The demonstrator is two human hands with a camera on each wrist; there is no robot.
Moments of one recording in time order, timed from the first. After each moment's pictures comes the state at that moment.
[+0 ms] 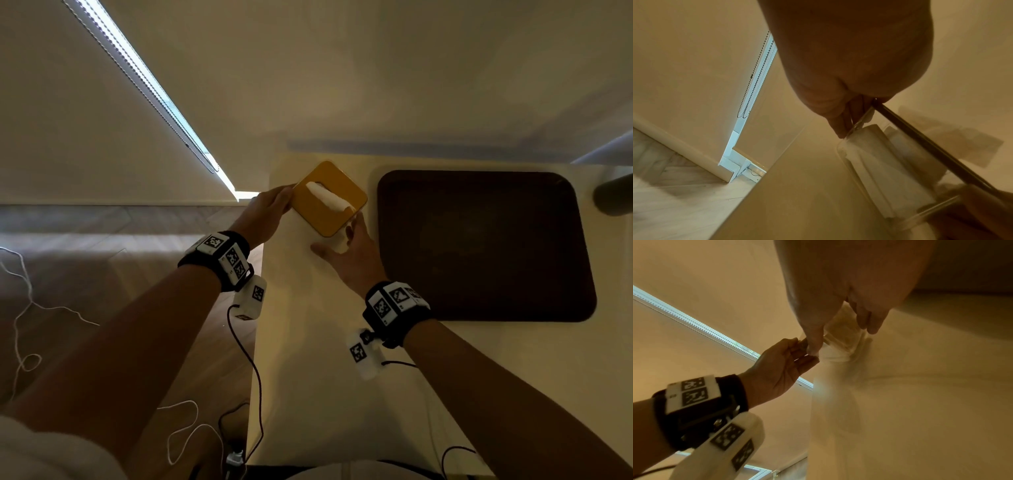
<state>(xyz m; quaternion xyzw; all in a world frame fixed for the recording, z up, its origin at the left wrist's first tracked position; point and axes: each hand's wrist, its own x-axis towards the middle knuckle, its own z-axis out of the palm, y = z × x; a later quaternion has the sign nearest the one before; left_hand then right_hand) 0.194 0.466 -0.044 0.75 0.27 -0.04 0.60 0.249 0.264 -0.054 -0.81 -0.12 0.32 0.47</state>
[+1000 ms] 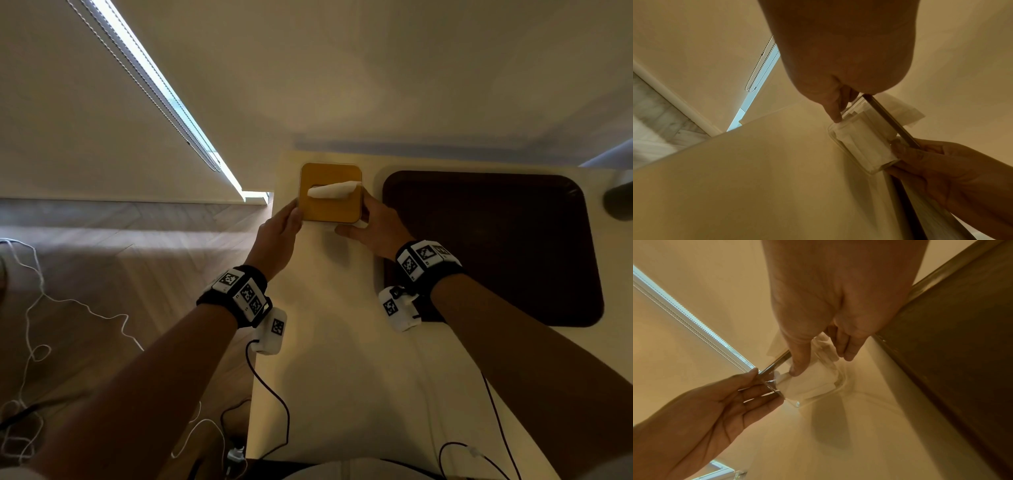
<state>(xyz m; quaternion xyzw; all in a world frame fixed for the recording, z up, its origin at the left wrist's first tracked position) 0.161 0.422 -0.067 0.73 0.32 0.07 0.60 0.323 0.261 -0.050 -0.80 -0.29 0.36 0.39</state>
